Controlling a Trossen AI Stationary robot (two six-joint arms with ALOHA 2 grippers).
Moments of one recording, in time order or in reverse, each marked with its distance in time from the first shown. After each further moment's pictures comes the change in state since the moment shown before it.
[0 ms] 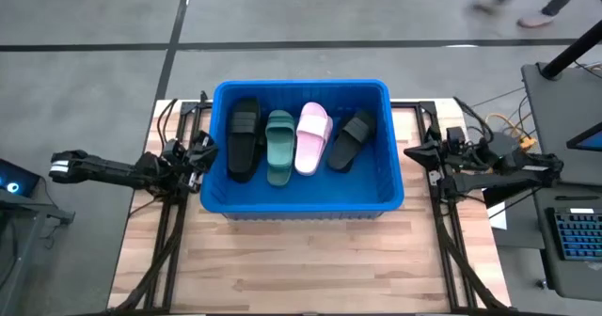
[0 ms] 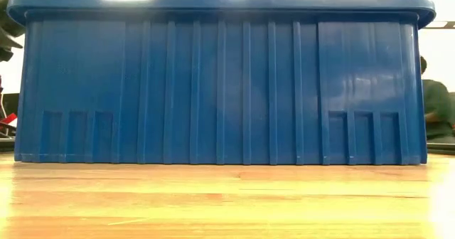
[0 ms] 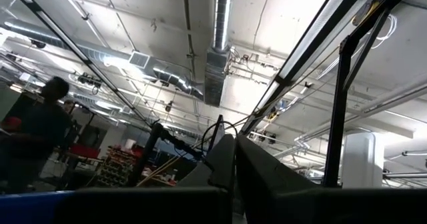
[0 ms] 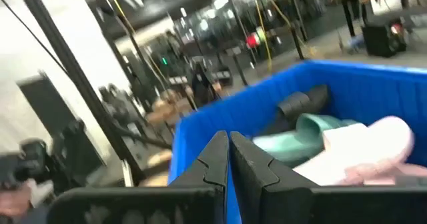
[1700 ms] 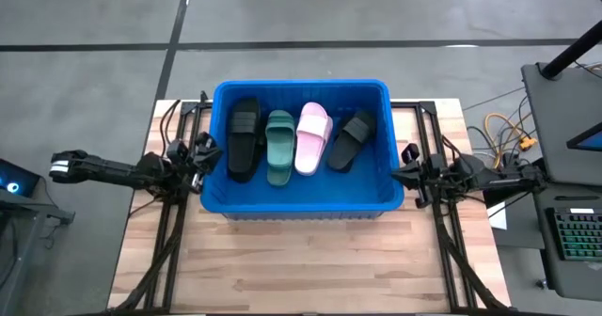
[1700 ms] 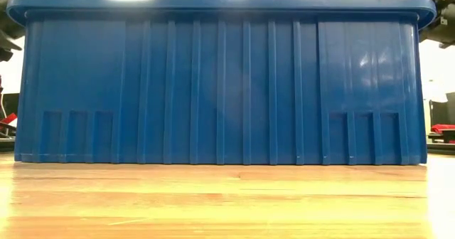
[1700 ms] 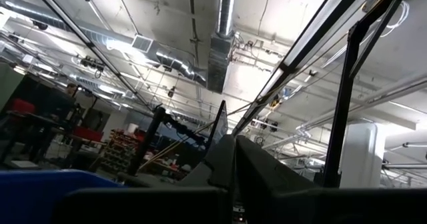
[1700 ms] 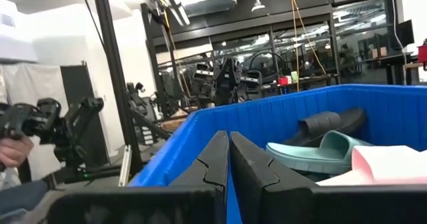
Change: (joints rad) left arm 0.000 -0.005 -0.001 -0.065 -0.005 -0.033; right arm 0.000 -0.213 -0.548 0.539 -0.131 -0.224
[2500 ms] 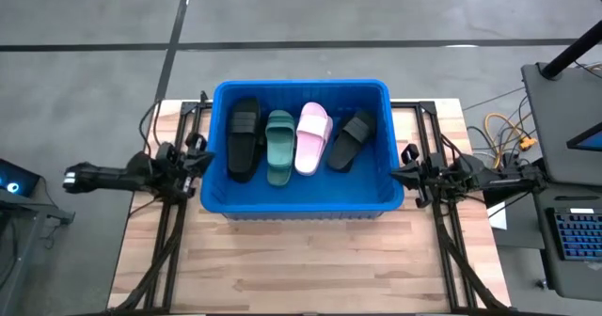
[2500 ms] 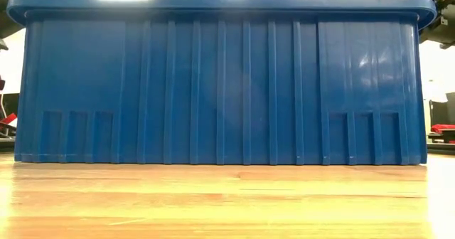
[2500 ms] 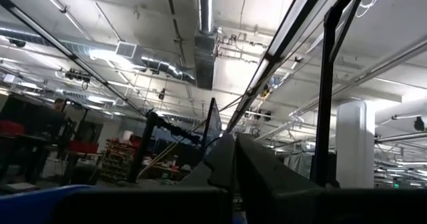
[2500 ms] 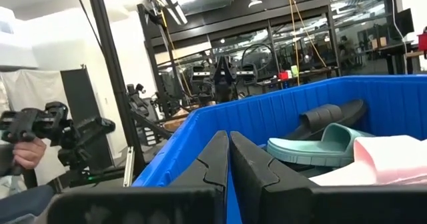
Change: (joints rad) left arm 0.000 -0.389 0.000 -0.405 0.077 0.106; right arm 0.000 -0.001 0.002 -0.026 0.004 0.039
